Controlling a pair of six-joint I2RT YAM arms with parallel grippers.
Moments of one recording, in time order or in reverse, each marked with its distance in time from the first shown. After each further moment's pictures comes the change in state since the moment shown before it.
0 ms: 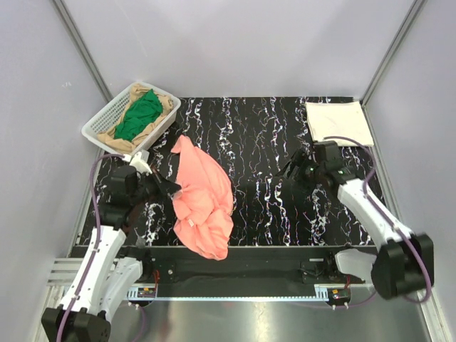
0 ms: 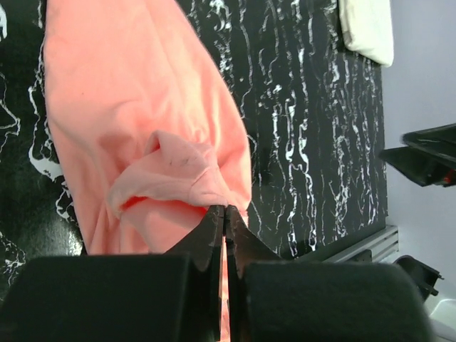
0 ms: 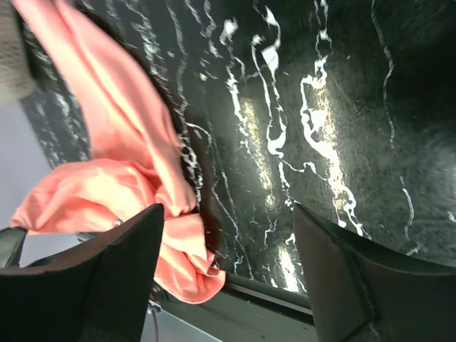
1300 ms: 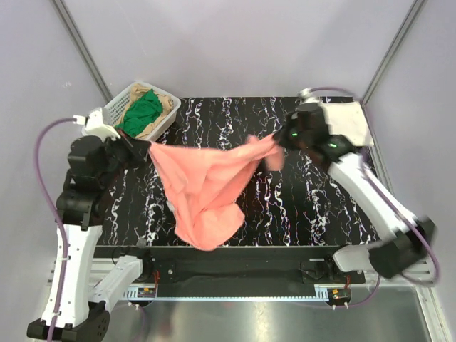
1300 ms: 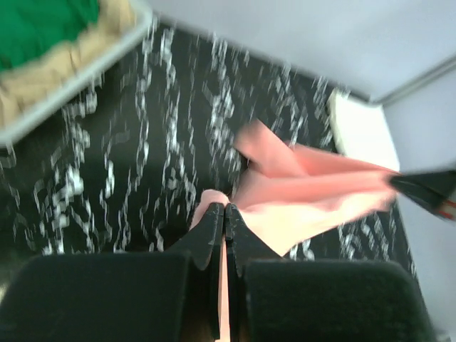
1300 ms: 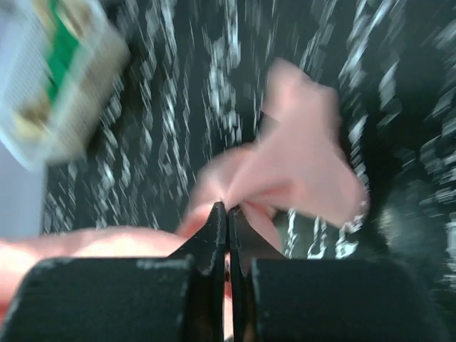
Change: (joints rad) left arm -0.001 0.101 0.583 -0.237 -0.304 0.128; right arm 0.251 0.264 0.482 -0.010 0.337 -0.170
